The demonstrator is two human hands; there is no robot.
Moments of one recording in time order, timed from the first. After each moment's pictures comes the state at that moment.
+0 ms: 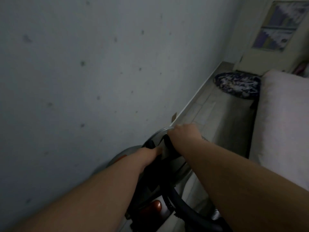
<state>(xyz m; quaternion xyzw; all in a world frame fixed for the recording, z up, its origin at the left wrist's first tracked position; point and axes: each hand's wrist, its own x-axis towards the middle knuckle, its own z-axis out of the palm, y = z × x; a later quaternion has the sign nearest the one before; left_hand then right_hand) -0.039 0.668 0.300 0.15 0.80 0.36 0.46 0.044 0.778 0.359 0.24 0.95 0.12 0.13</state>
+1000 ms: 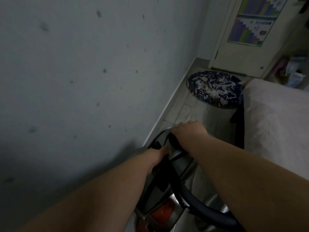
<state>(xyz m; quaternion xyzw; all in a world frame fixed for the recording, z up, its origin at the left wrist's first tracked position) -0.161 1.370 0.242 0.16 0.77 0.33 0.53 -0.075 1.474 0.305 0.30 0.93 0.11 0.20</state>
